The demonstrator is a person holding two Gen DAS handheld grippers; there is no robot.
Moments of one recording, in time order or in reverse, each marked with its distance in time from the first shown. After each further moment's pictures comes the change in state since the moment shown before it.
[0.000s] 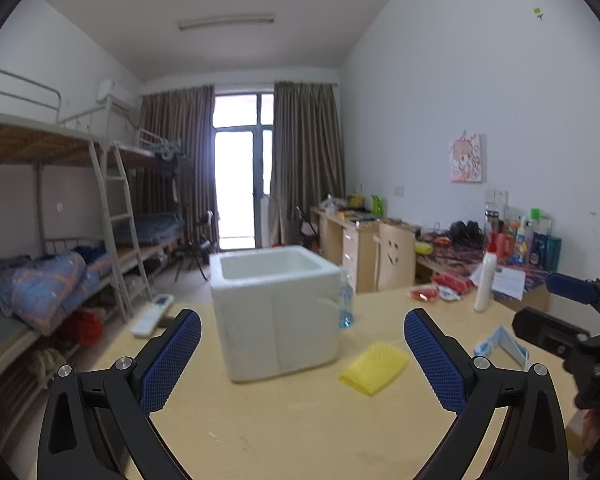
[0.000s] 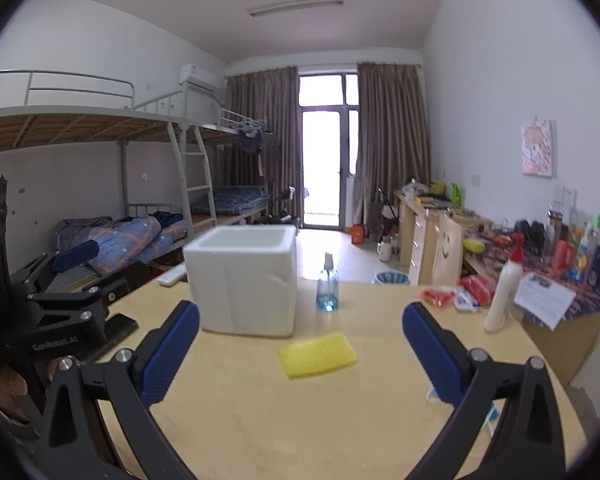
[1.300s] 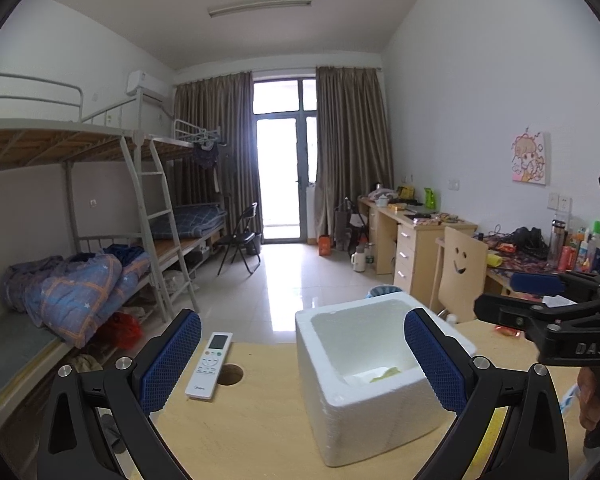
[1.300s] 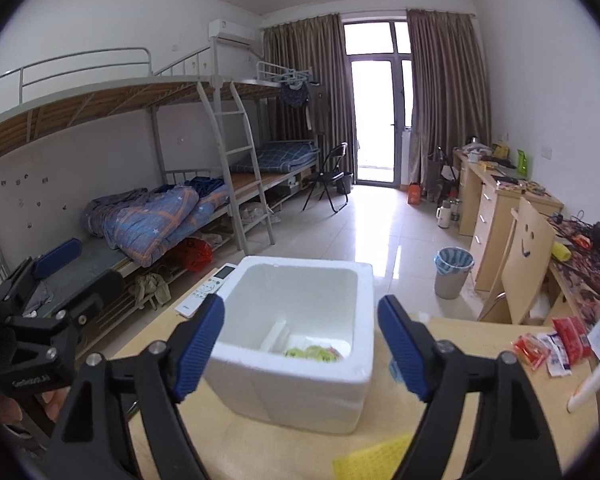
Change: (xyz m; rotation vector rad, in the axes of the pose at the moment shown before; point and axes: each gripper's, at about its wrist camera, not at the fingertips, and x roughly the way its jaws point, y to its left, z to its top) left arm 0.094 0.090 0.089 -0.004 0.051 0.164; right arm 0.170 0.037 0.109 0.001 0.209 0.207
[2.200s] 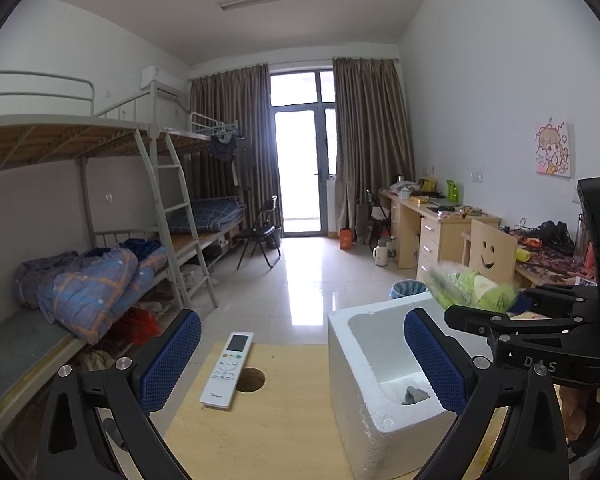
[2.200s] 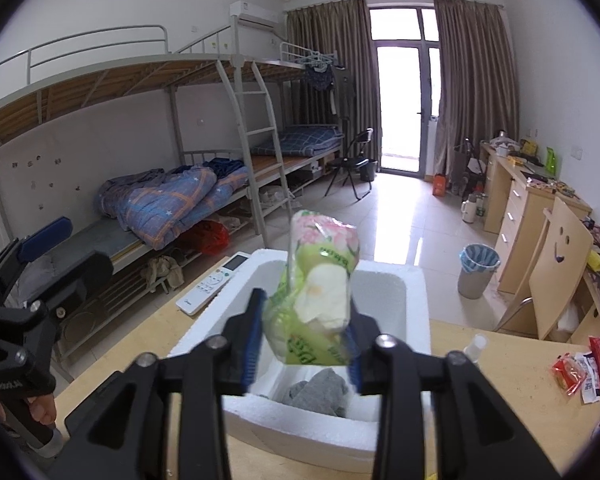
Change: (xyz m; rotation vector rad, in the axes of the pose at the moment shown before) left arm 0.050 0.016 -0.009 -0.002 0.032 0.082; right arm 0.078 0.001 0.003 -0.044 0.056 0.080
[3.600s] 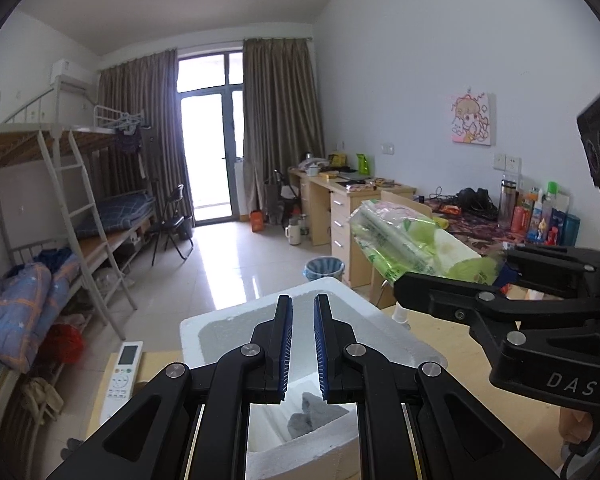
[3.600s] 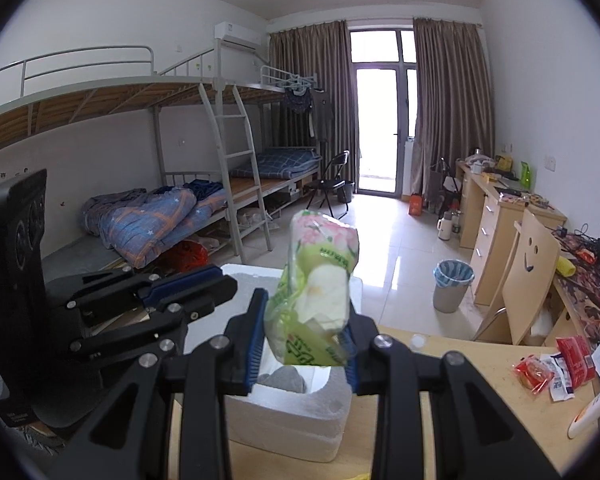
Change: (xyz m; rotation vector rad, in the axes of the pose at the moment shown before) left arm 0.040 -0.071 0.005 0.095 0.077 -0.329; right arm -0.048 -0.005 -0.007 0.006 -0.086 -0.082
